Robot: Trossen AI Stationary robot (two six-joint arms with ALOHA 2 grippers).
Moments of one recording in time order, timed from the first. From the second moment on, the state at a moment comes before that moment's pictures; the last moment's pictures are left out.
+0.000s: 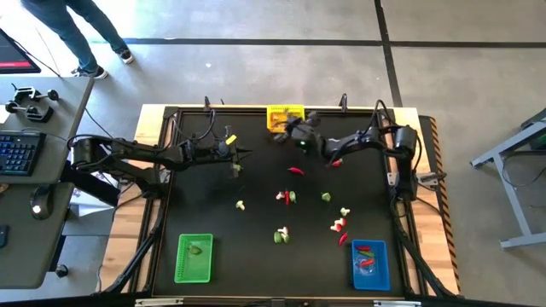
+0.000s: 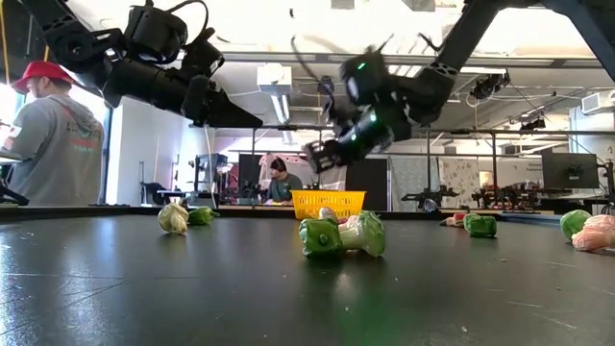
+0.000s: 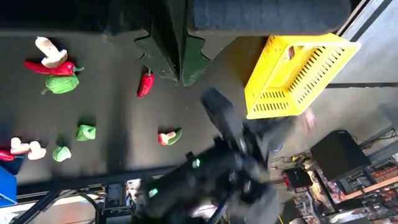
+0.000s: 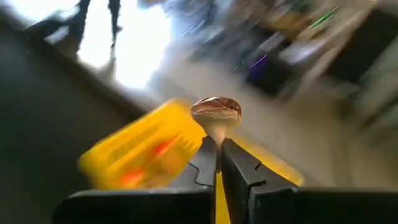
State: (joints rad) left arm 0.31 1.29 0.41 0.64 0.06 0.26; right arm -0.32 1.97 1.01 0.62 0.75 -0.10
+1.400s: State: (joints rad) left arm 0.34 1.29 0.41 0.64 0.07 0.24; right arm -0.37 1.83 1.04 0.40 0.13 0.03
